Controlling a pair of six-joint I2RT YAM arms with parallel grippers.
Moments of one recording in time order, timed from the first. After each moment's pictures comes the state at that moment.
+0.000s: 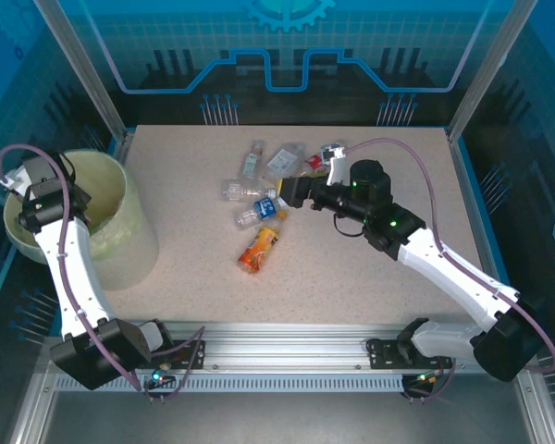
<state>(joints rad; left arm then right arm) 0.55 1.19 1.36 -0.96 -0.41 -0.44 0.62 1.22 1.06 -0.06 -0.28 0.61</state>
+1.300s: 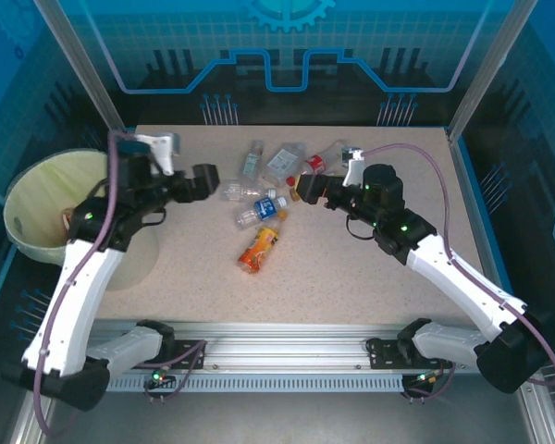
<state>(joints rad) -0.25 1.10 1.39 -0.87 0.13 -0.34 0.54 1.15 0.99 -0.09 -0.19 0.62</state>
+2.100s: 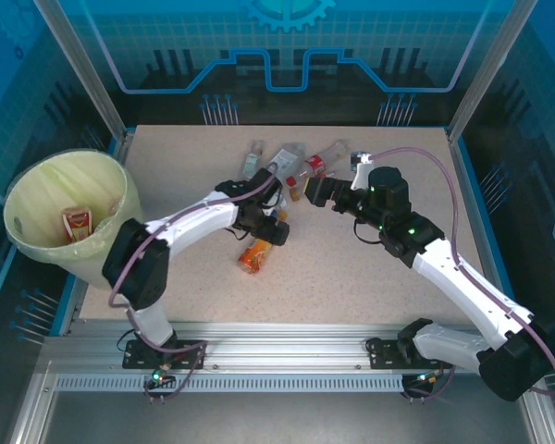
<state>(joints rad) -0.61 1.79 1.34 -0.82 0.00 -0.25 0.52 1.10 0.97 -0.20 -0.14 0.62</state>
